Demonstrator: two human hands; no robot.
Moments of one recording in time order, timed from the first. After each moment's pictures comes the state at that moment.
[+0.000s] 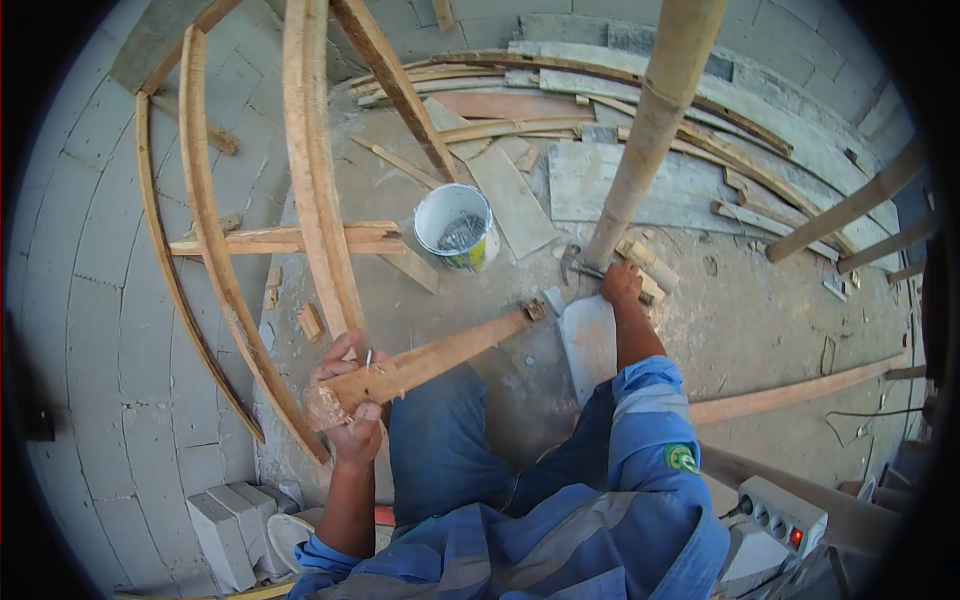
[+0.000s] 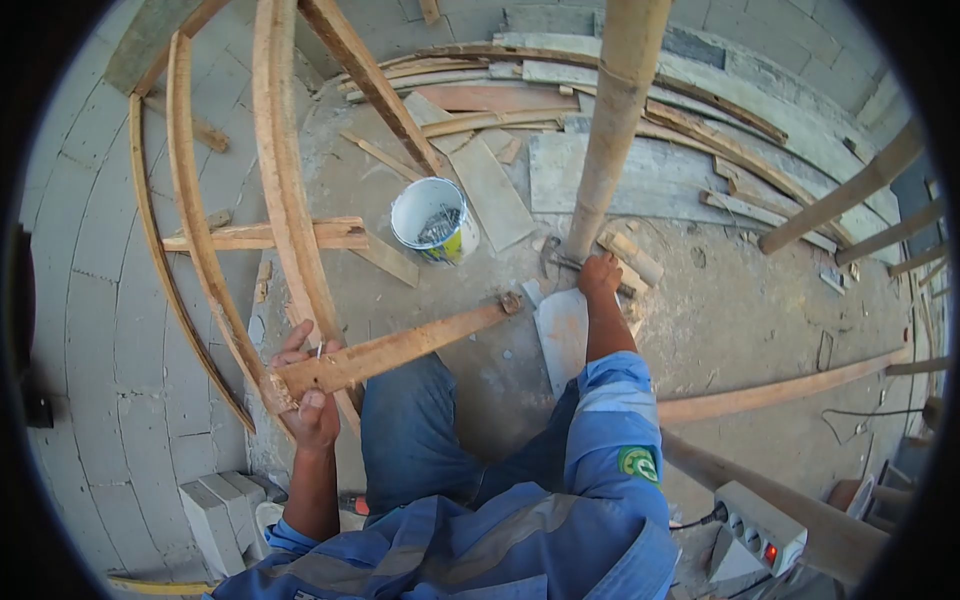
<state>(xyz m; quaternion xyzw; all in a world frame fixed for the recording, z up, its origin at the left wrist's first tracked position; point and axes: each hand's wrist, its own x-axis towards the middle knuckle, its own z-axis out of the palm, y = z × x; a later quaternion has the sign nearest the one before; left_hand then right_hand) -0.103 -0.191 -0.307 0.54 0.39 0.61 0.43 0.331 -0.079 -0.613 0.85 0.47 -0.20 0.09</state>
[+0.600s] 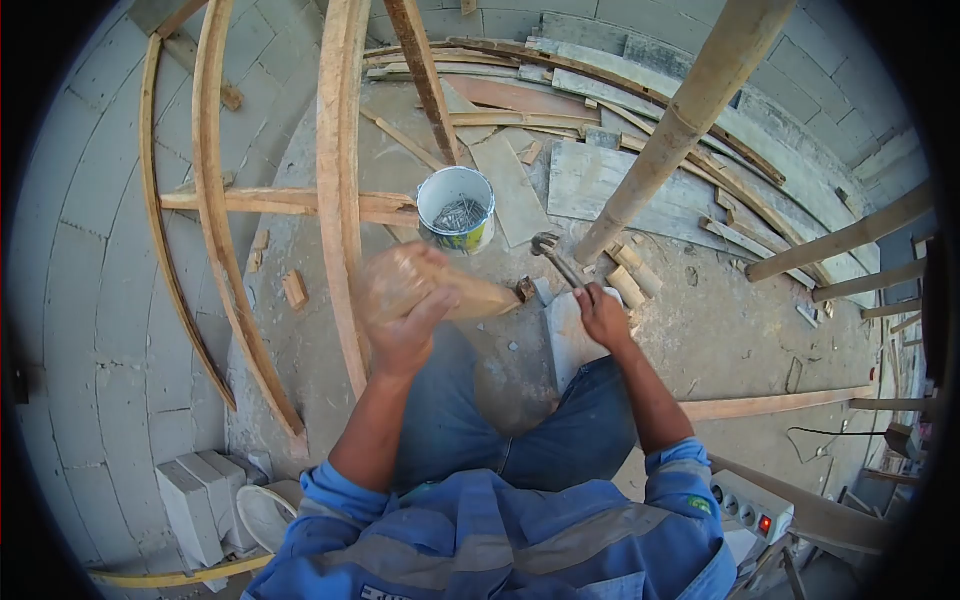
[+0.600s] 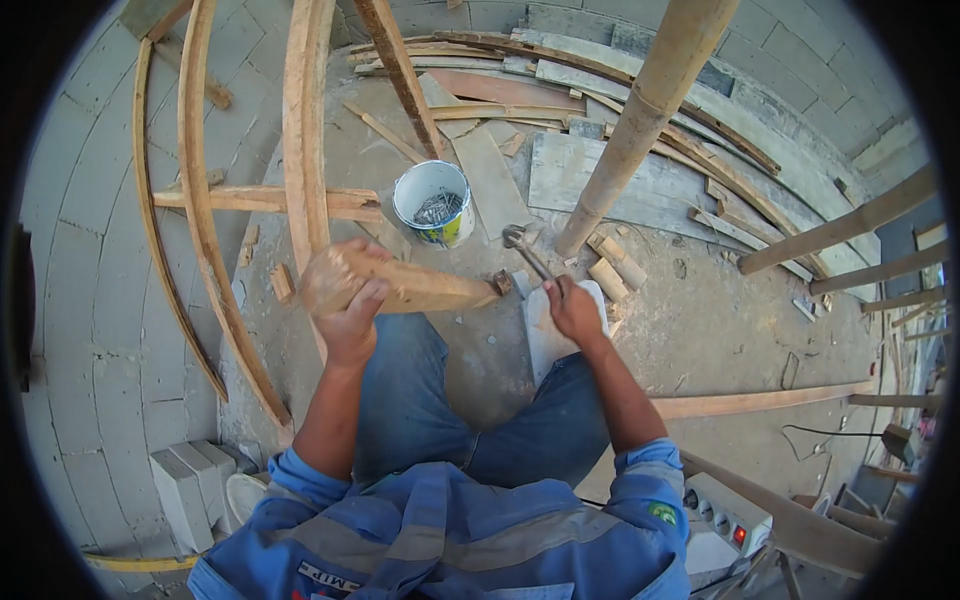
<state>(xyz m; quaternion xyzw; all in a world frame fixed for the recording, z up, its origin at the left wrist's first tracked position) -0.048 -0.129 -0.301 0.60 0.37 0.61 0.37 0.269 -0.170 -0.481 0.72 0.62 -0.23 -0.21</state>
